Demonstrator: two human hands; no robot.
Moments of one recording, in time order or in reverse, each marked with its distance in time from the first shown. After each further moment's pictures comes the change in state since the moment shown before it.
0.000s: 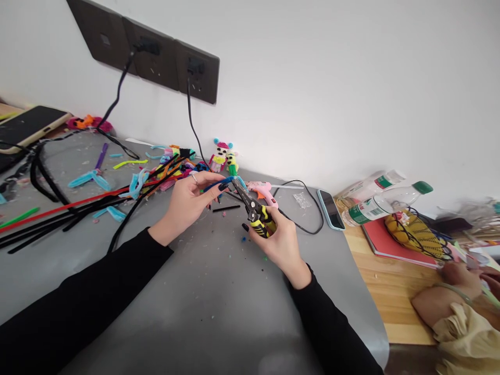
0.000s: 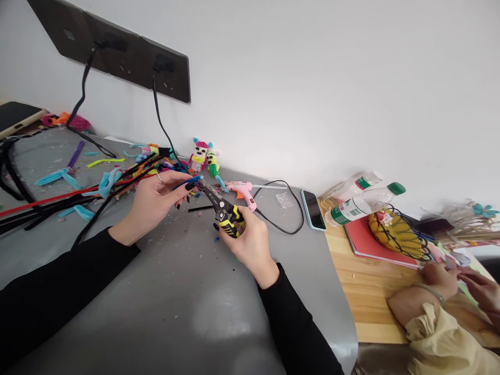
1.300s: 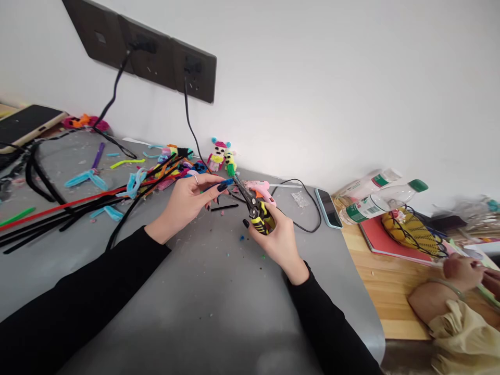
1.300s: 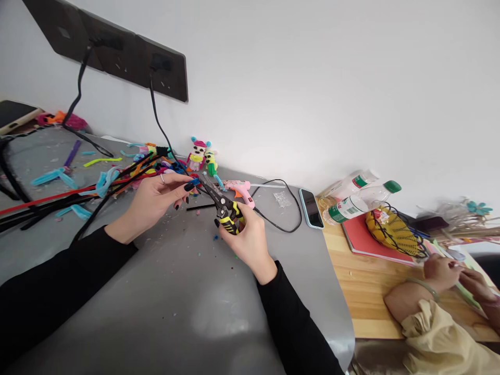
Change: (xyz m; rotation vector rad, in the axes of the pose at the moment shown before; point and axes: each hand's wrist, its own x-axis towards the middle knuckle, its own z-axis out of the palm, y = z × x) left_hand 0.002 -0.002 -0.001 -0.041 -0.072 -0.051; right_hand 0.003 -0.003 0.000 0.071 0.033 -0.015
